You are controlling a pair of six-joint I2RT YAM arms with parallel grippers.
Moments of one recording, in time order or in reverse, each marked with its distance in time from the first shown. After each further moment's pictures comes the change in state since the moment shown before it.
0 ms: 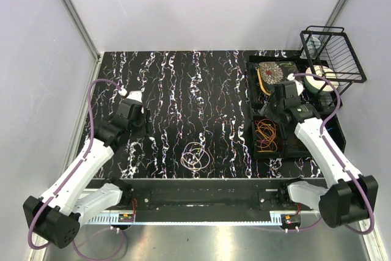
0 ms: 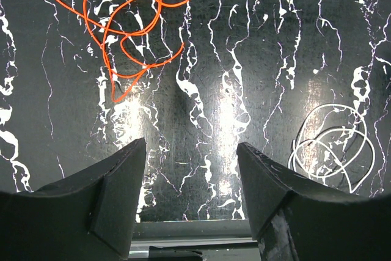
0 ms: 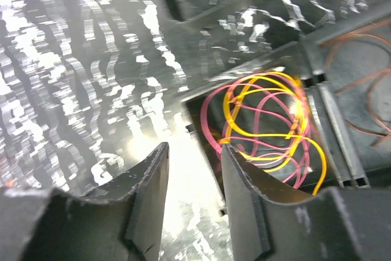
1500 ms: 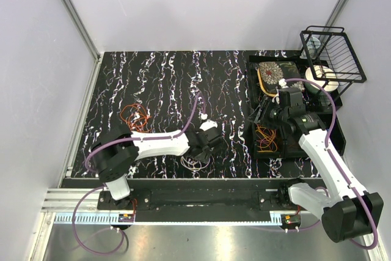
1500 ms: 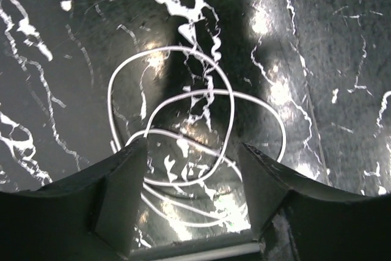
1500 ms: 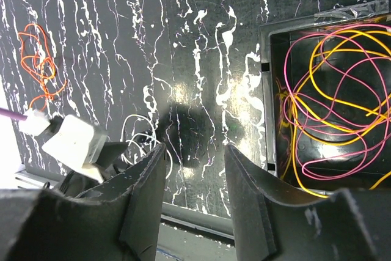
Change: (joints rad) left arm -0.673 0.766 0.178 0.201 -0.121 -0.255; right arm -0.001 -0.132 -0.062 0.005 -0.389 -0.082
